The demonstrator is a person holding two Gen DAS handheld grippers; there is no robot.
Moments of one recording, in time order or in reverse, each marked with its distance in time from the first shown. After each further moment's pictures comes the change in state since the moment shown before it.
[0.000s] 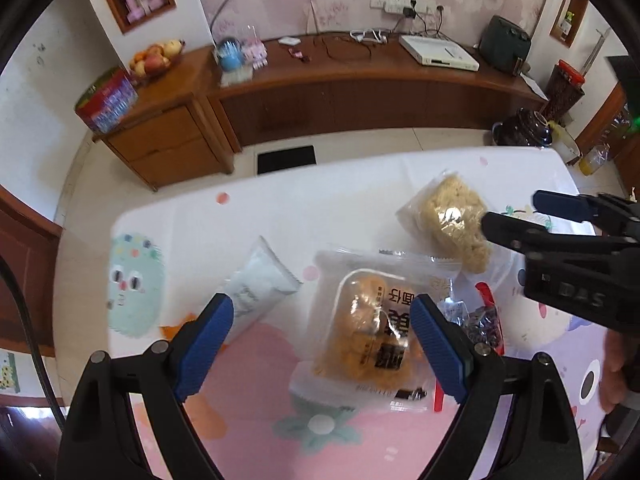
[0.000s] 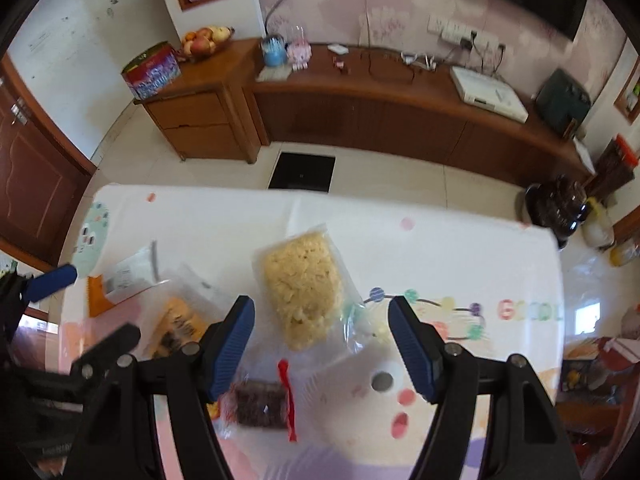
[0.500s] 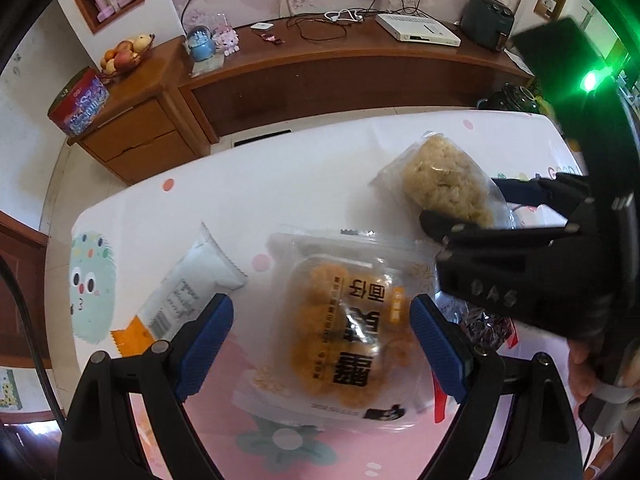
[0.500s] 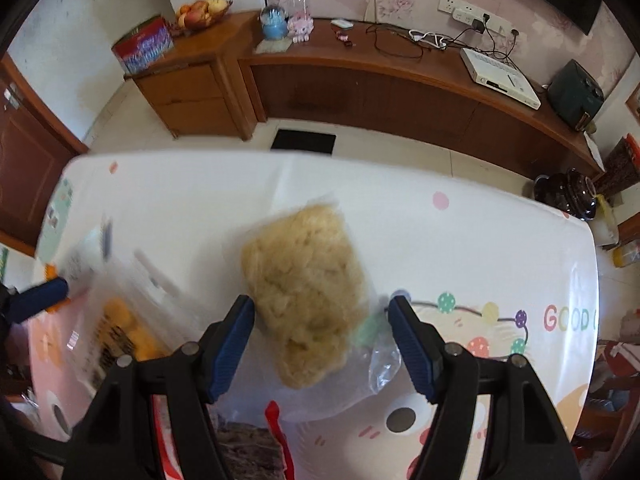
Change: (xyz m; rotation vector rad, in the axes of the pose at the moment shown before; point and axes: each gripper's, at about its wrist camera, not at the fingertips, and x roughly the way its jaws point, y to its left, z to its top) left arm 0.031 -0.031 -0.007 0.064 0.049 -0.043; right arm 0.049 0.004 -0.008 -0.052 0.071 -0.034
